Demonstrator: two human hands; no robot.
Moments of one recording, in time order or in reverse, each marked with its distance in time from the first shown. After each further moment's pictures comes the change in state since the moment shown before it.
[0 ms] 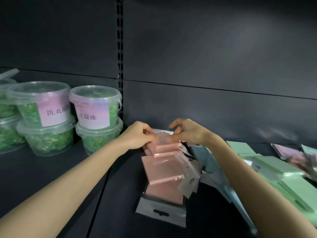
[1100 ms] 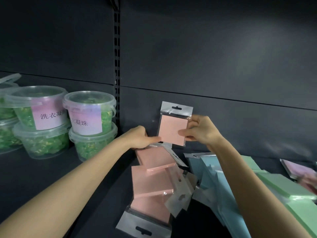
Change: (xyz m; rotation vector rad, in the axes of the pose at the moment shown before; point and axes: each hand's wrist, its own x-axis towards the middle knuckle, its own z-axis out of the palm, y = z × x) left_hand 0.032 0.019 0.009 0.265 -0.062 -0.219; right_hand 0.013 0.024 -0.033 0.476 0.254 -0.003
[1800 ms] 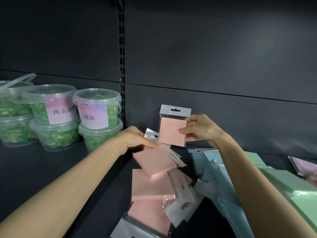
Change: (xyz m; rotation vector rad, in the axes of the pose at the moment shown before) left_hand -0.011 -0.029 0.004 -0.451 -0.006 -0.127; right_hand -0.011 -0.006 0.002 0.015 -0.198 0.057
